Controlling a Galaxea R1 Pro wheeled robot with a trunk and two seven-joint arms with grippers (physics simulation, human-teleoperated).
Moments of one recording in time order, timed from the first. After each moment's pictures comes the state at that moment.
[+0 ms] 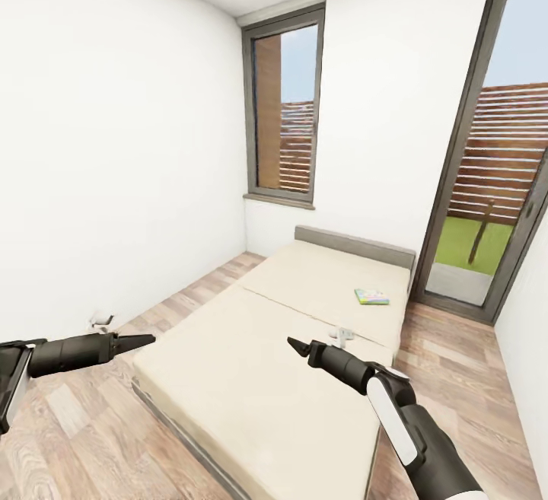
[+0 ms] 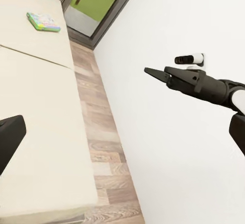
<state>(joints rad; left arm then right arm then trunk) -0.52 0.38 0.33 -1.15 -0.05 0.84 -1.56 -0.41 -0.01 0.14 -1.20 -0.52 0.50 0.39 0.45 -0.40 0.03</state>
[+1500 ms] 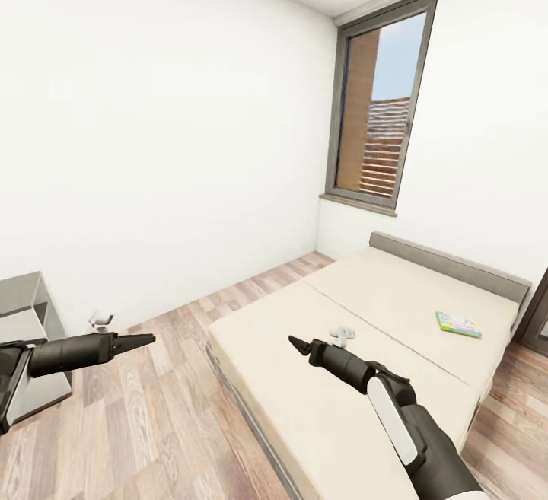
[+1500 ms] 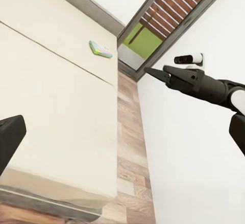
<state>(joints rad) -0.52 0.38 0.33 -1.15 -0.04 0.84 -1.56 -0.41 -0.01 0.14 -1.20 -0.52 0.48 0.38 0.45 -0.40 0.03</state>
